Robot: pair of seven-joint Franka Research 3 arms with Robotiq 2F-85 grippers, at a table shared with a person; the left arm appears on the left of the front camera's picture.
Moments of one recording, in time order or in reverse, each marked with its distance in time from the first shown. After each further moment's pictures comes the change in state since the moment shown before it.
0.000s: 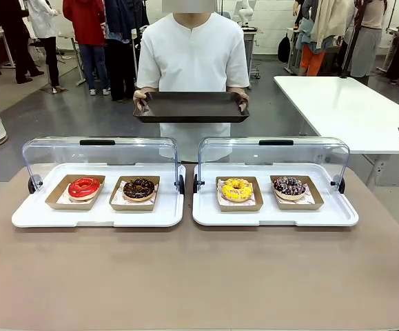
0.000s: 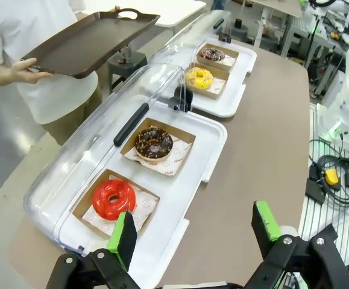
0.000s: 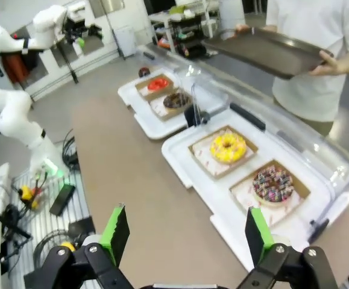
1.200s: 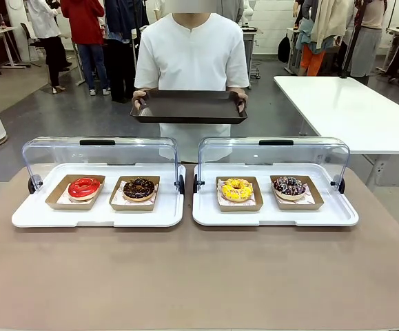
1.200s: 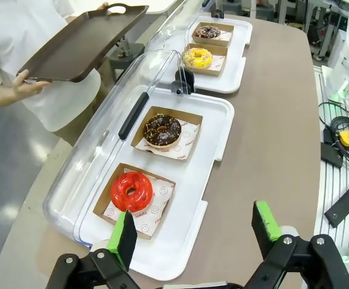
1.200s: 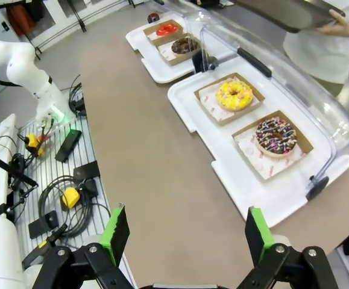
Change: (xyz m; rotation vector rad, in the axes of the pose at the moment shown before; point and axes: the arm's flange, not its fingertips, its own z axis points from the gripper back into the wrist) left arm 0.003 -0.001 0.007 0.021 0.068 -0.165; right arm 0.002 -0.012 0.025 0.044 0.200 0.045
